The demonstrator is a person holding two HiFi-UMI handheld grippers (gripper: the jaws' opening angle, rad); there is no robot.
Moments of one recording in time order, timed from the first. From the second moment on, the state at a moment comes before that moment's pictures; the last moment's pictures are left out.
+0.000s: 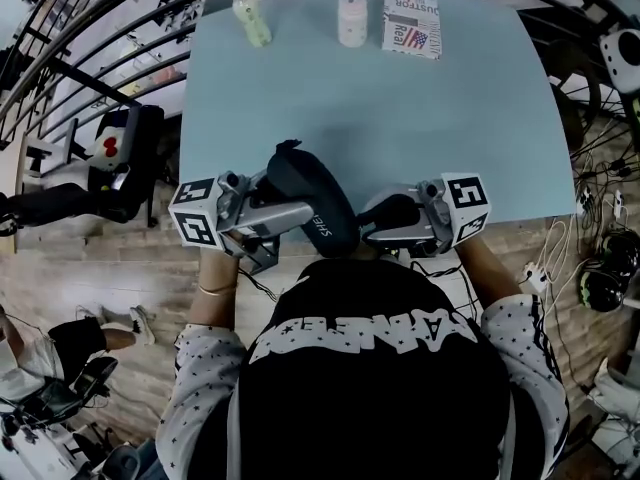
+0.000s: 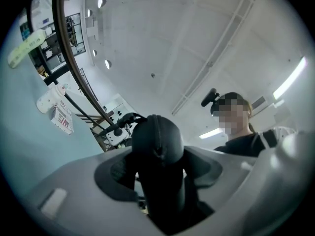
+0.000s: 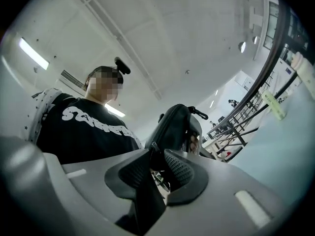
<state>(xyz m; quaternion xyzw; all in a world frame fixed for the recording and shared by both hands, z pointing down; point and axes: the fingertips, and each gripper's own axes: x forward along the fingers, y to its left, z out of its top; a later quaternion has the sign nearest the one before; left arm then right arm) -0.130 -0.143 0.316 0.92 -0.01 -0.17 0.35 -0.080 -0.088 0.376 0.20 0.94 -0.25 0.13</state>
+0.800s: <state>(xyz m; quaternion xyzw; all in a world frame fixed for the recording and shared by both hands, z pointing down) -0.136 -0.156 0.347 0.92 -0.08 -0.12 0.36 -0.076 -0.113 0.398 0.08 0.99 -0.14 0.04</state>
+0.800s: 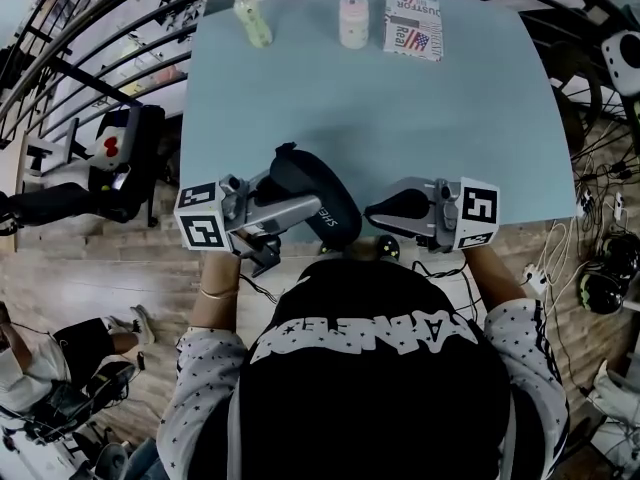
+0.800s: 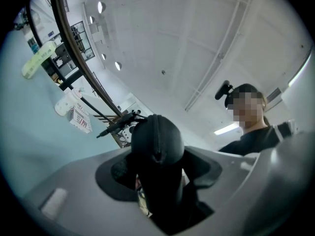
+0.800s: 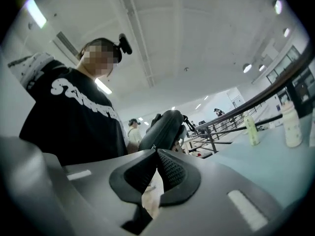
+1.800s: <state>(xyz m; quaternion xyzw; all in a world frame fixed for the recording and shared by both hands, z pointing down) -0.131 -0.149 0.355 0.91 -0.06 -0.09 0.40 -0.077 -0.115 0.391 0.03 1.00 0.02 -0.05</state>
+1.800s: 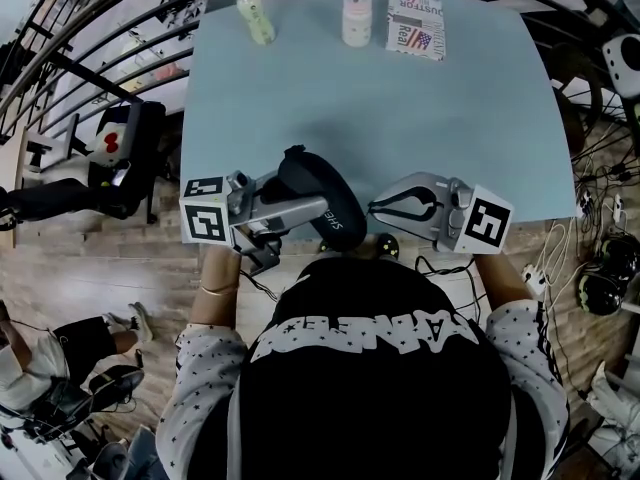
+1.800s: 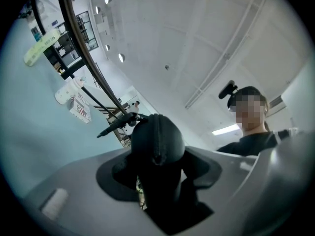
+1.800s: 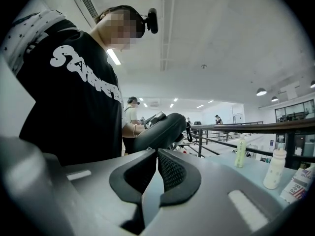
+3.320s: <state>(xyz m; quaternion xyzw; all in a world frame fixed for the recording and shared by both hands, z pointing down) -0.120 -0.142 0.349 0.89 0.00 -0.12 0.43 -0.079 -0.094 0.384 0.11 0.99 0.00 -0.04</state>
